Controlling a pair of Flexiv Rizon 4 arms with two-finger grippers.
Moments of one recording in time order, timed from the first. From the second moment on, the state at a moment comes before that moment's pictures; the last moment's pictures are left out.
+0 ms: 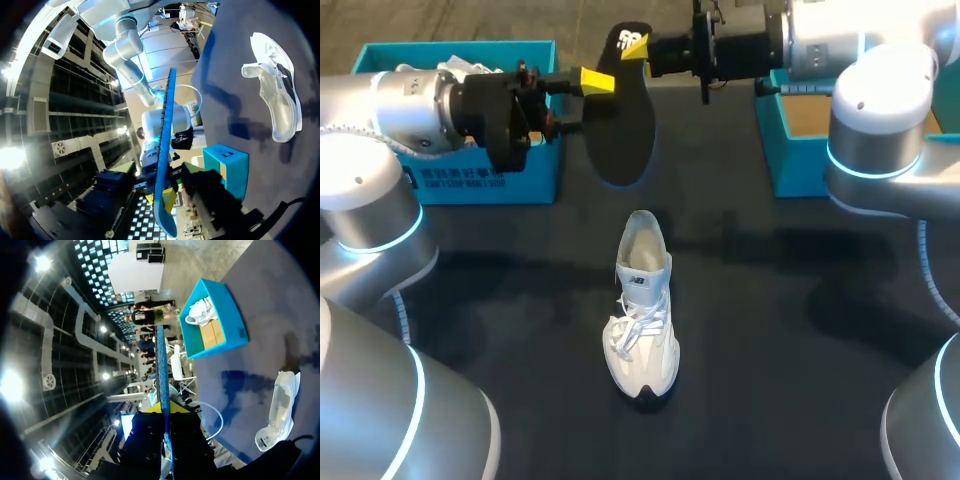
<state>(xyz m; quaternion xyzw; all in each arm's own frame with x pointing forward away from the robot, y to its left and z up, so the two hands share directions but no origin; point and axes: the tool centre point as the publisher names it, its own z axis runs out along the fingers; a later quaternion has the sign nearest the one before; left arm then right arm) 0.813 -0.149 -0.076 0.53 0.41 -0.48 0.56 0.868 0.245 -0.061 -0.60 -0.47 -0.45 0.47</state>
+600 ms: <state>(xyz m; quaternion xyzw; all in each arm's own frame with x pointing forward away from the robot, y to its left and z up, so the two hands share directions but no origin) 0.813 -0.163 -0.077 0.54 0.40 -0.50 0.55 0.861 0.246 -0.065 -0.60 -0.46 -0.46 0.46</state>
